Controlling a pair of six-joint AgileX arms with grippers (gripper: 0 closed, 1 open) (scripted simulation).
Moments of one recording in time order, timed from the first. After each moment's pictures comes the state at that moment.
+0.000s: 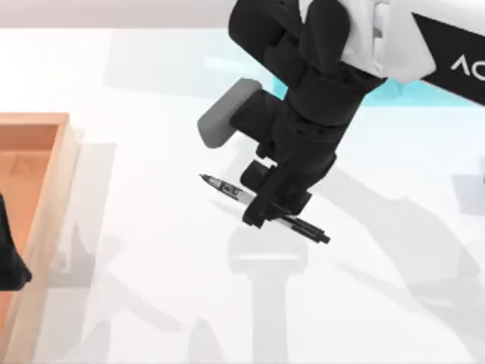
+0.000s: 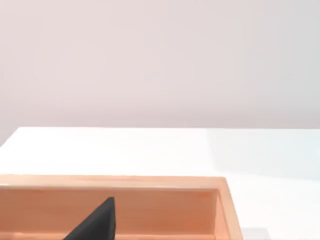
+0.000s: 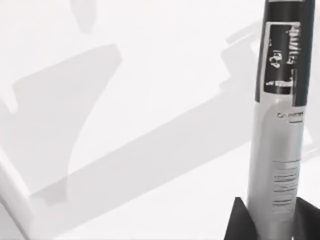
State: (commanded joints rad) left arm 0.00 0.00 0.00 0.00 0.00 0.00; right arm 0.74 1.97 1.78 -1.25 -0.18 -0.26
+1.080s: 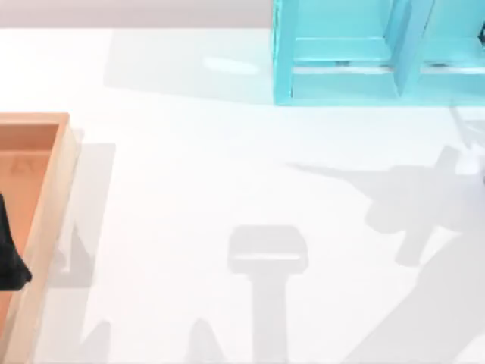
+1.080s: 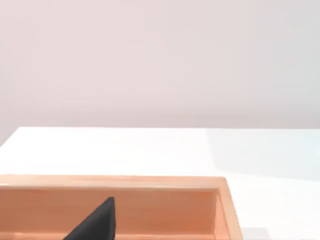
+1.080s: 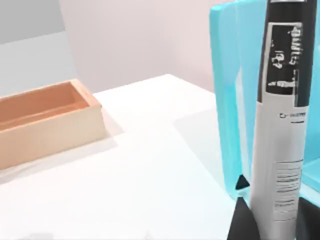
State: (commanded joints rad) left arm 0.00 0.00 0.00 0.00 0.00 0.00; right arm -0.44 1.99 1.25 -0.22 -1.61 -0.79
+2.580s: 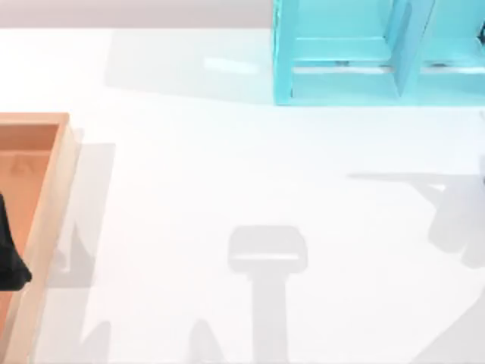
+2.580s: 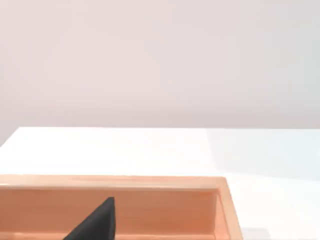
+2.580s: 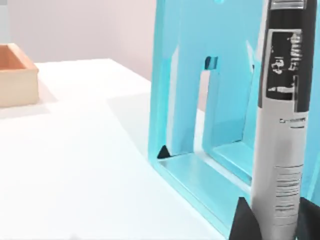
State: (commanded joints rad) left arm 0.00 0.00 0.00 0.00 0.00 0.00; right arm -0.57 1.97 1.19 -0.14 -1.75 -0.91
